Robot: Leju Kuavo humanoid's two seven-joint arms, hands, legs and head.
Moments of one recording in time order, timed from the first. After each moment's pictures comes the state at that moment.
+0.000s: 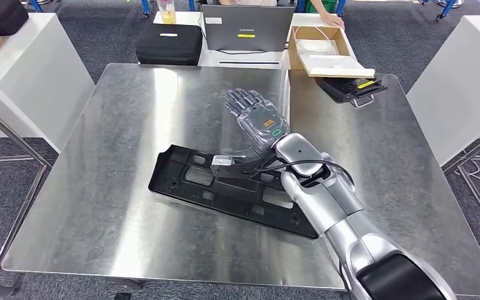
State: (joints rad) left arm -0.02 -0.06 0.07 -0.17 -0.12 0.13 -0.14; right arm -0.83 0.06 0.60 -0.91 1.39 -0.22 -0.16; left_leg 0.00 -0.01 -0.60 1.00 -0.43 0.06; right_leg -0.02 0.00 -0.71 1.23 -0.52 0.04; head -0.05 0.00
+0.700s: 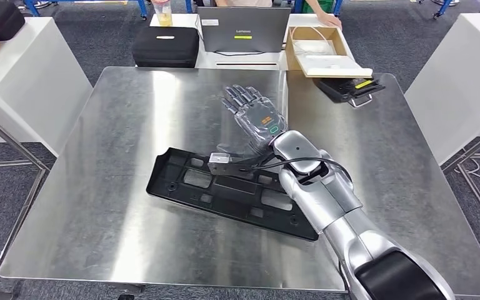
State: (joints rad) left arm -0.03 -0.06 0.07 -0.17 -0.13 0.11 -0.07; right arm -0.83 0.06 0.60 -0.92 1.39 -0.22 -0.16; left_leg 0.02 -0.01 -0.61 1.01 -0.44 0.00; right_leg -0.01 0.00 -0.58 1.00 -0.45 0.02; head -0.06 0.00
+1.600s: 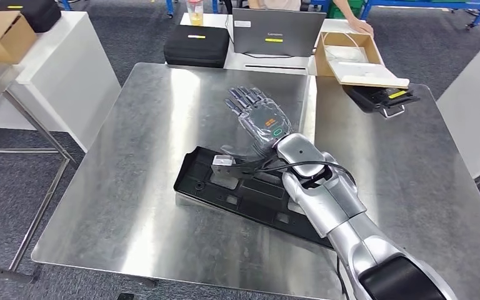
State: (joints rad) left arm -0.03 -0.06 0.07 -0.17 -0.15 0.10 -0.04; right arm -0.81 0.04 0.60 -0.96 1.43 -0.22 -0.14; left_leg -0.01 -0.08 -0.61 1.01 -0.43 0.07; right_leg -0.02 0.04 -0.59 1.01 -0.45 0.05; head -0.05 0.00
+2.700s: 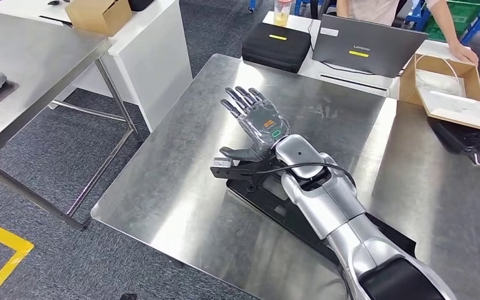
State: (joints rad) left arm -0.03 -0.06 0.08 -0.17 -0.16 0.10 -0.01; right arm -0.81 0.05 0.61 -0.97 1.44 -0.21 -0.14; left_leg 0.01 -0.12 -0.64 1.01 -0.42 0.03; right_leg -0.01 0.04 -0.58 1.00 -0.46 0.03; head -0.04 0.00
